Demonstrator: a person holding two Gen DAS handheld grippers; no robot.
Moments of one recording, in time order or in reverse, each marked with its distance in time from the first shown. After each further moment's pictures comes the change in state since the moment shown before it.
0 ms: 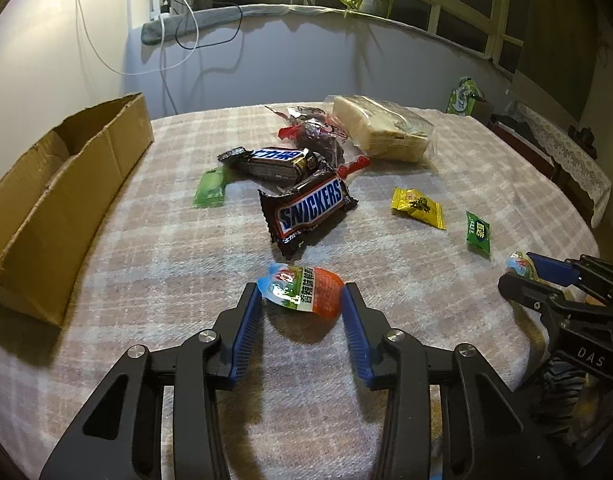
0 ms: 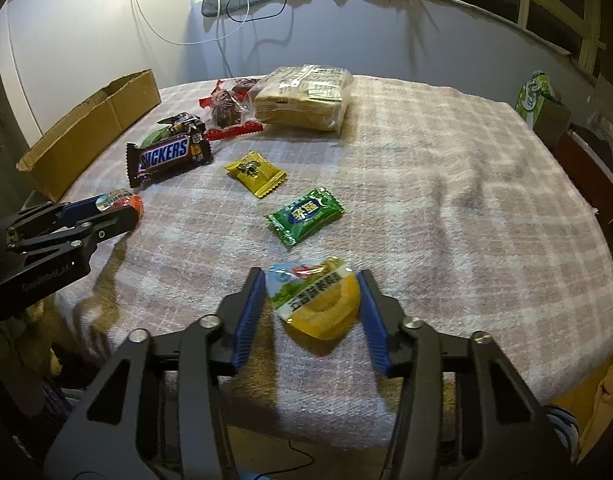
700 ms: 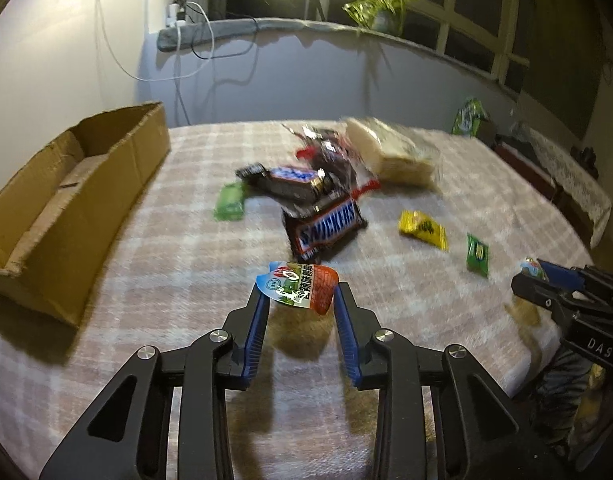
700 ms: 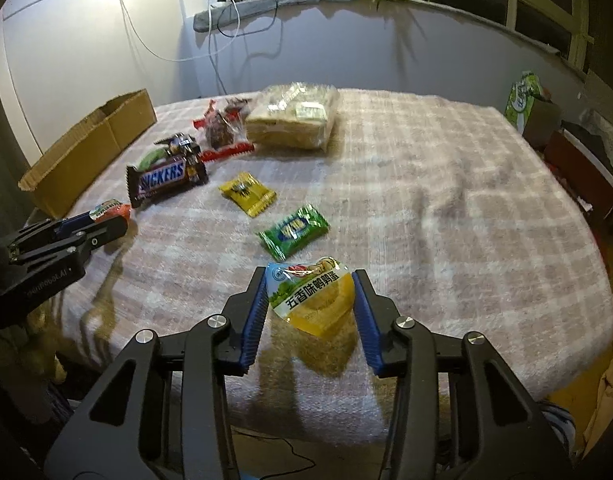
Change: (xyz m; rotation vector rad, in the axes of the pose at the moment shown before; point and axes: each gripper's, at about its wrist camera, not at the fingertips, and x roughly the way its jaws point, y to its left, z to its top) left arm -0.016 0.014 0.007 -0.059 -0.056 -0.001; right arm -0.016 -0.008 0.007 0.026 -0.046 -0.003
